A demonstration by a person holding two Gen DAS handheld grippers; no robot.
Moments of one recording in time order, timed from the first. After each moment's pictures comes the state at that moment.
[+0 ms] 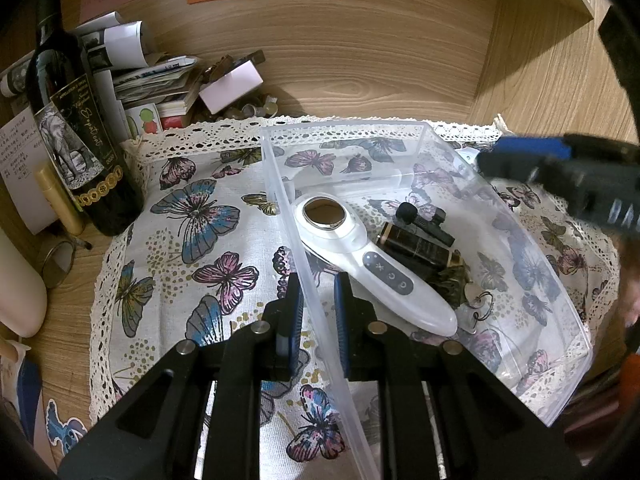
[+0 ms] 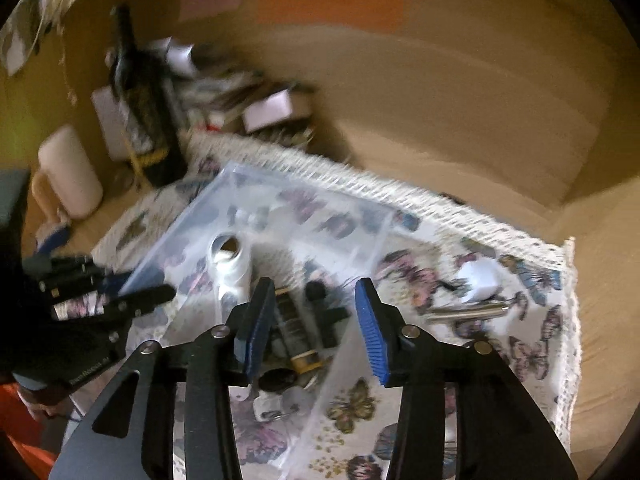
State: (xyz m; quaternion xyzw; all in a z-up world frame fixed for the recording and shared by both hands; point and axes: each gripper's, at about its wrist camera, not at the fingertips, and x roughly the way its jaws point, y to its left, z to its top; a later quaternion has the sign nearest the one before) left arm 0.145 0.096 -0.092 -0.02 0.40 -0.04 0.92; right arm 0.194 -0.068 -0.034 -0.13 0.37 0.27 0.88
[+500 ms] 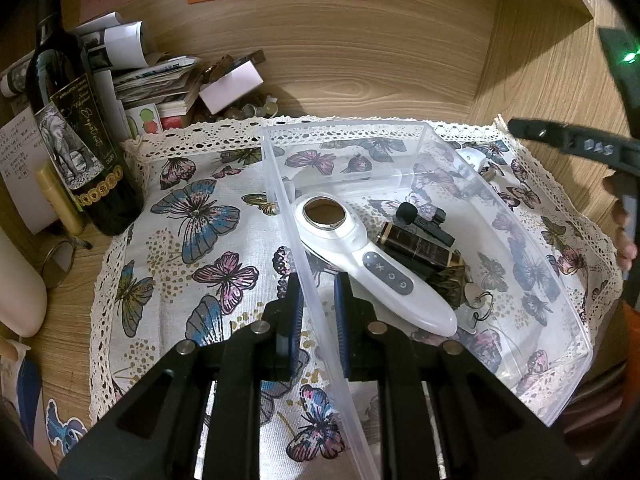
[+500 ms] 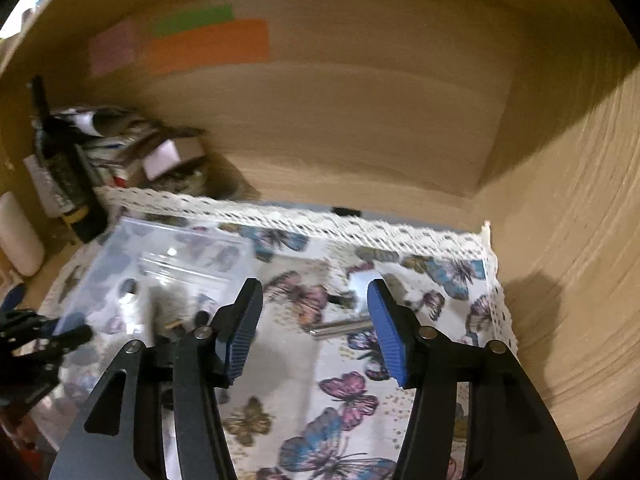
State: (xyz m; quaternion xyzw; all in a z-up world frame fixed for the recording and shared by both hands) left arm 0.145 0.096 -0.092 -0.02 0.40 -0.04 0.92; right arm 0.235 -0.131 -0.028 -0.09 0.35 0.16 0.92
